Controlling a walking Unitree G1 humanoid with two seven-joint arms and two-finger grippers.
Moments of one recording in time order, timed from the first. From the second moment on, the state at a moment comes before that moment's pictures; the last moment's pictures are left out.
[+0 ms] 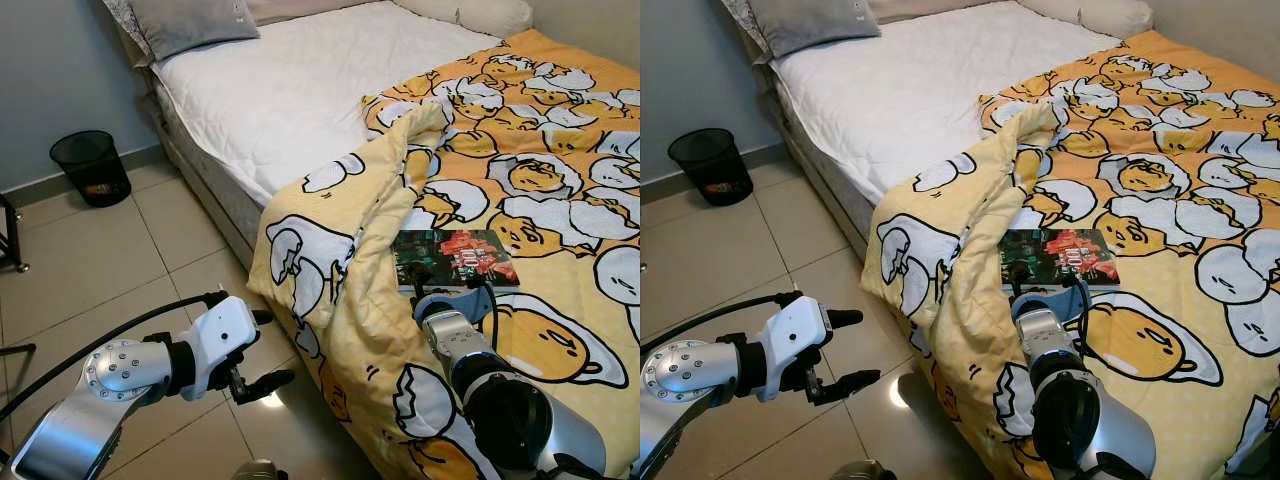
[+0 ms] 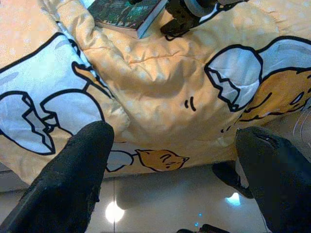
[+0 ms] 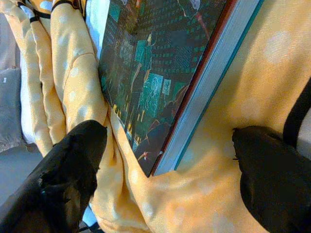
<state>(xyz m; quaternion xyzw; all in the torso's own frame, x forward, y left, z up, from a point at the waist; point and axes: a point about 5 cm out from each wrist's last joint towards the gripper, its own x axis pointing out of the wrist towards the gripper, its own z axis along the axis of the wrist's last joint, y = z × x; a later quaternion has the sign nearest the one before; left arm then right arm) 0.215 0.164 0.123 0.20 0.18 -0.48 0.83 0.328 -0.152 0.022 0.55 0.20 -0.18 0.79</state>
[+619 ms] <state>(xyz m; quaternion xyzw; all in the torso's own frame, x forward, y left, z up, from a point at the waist) 0.221 0.159 0.132 0.20 0.16 -0.48 0.84 0.365 -0.173 0.083 0.62 0.02 -0.07 0.78</state>
